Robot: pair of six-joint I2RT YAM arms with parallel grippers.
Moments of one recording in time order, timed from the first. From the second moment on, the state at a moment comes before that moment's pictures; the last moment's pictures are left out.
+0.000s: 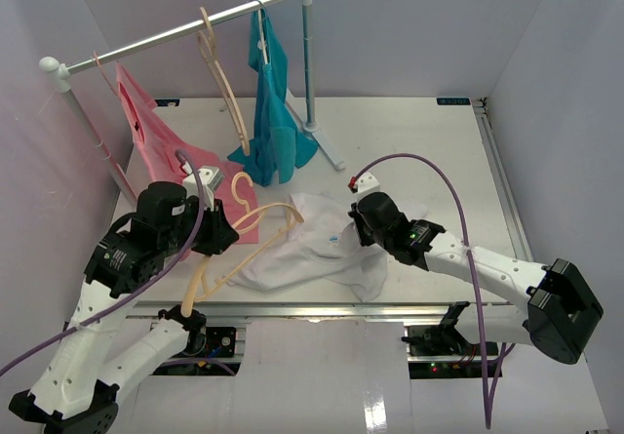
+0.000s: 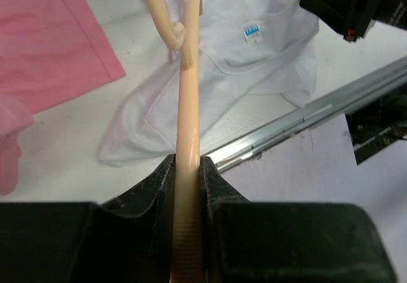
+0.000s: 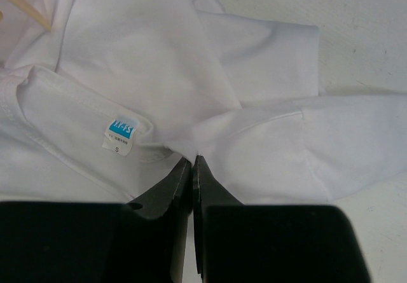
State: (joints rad) left arm -0.46 0.76 1.15 -1.05 0.17 -0.26; right arm 0.88 1.21 0.73 -0.24 0.30 0.23
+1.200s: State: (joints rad) left arm -0.46 0.63 0.88 -0.61 0.60 -0.22; right arm 0.87 1.00 0.82 -0.39 0.34 0.28
